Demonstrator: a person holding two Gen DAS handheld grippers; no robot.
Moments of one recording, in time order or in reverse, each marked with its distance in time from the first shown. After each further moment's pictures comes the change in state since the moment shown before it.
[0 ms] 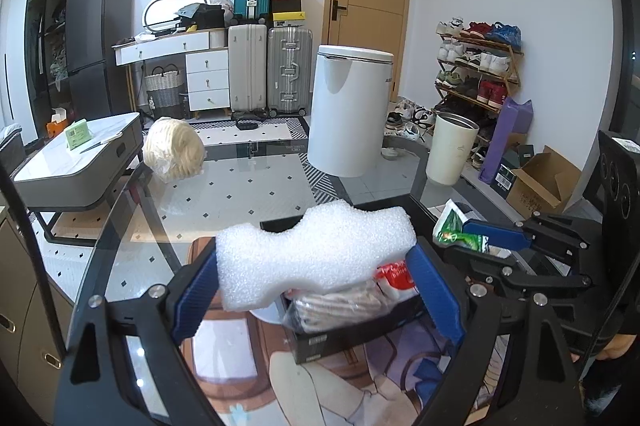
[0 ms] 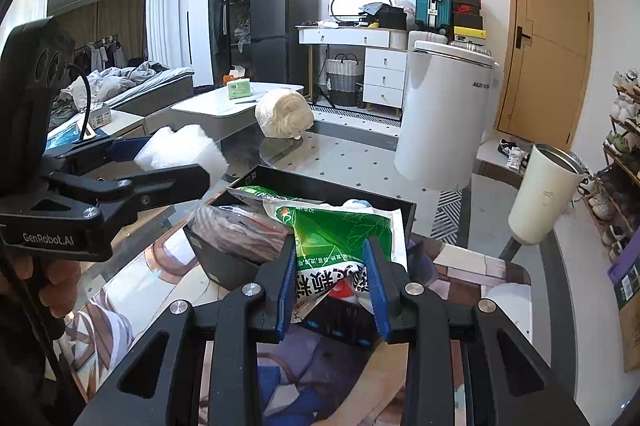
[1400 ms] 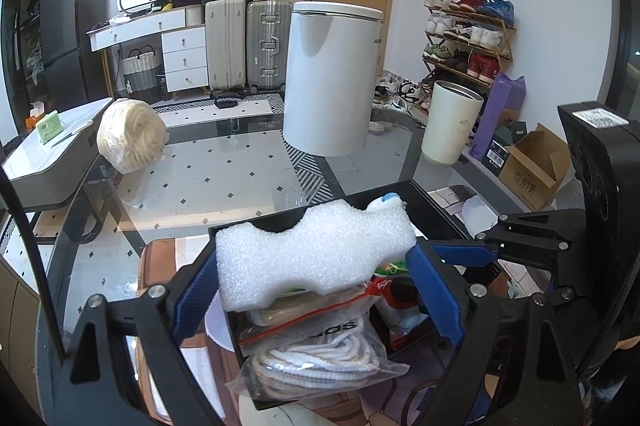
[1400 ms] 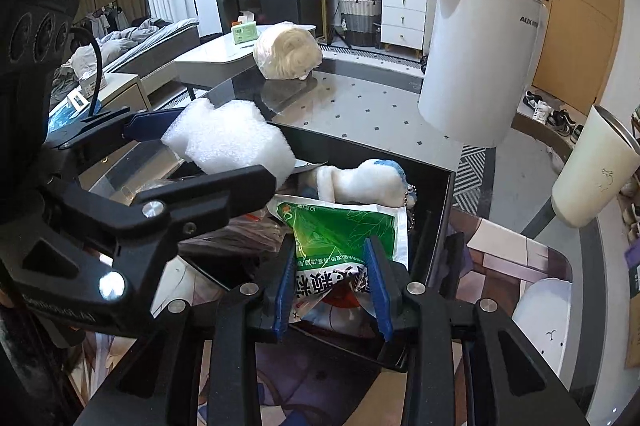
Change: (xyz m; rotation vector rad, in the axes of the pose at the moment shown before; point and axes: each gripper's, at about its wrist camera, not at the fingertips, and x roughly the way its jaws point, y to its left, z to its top) left arm 0.062 -0.014 0.008 0.030 0.099 -0.058; right arm 0.073 -0.012 0.013 0.009 0.245 0.074
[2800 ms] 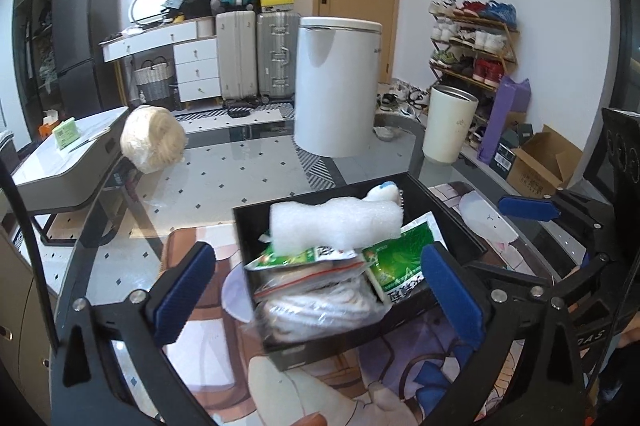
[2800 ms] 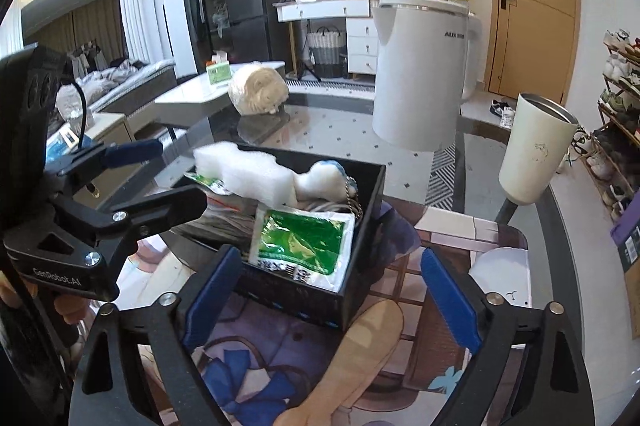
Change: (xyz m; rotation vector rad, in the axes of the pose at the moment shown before) left arm -0.036 -0.003 -0.018 0.004 -0.047 0.056; right arm -0.058 -0.015 -0.037 0.099 -0.159 -0.074
